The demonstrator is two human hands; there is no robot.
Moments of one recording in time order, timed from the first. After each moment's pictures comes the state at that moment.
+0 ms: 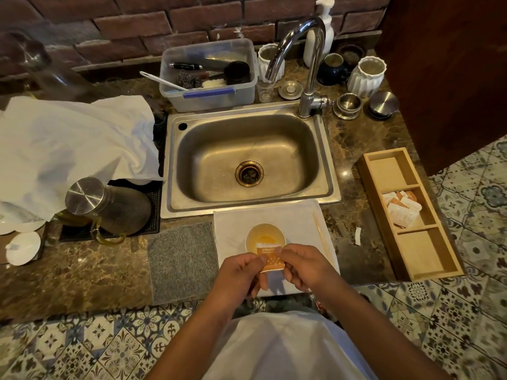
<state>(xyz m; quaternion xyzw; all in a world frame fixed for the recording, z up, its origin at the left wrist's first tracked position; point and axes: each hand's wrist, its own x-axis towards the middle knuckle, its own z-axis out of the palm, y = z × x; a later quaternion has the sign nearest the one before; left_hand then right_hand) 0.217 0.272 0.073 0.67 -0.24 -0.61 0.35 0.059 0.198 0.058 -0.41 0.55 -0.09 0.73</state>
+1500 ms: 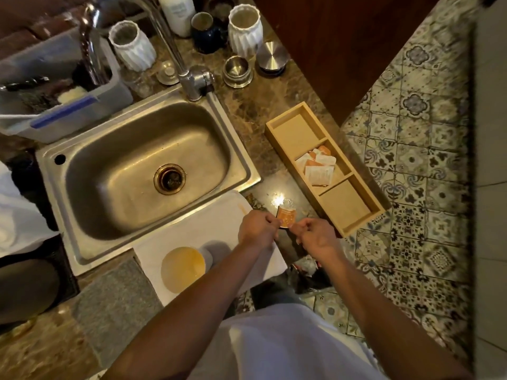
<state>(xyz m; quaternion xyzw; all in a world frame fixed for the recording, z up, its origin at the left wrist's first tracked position) 0.049 0.125 -0.044 0.72 -0.48 -0.50 0.04 -0.100 0.158 -0.038 -0.39 0.77 -0.11 0.50</state>
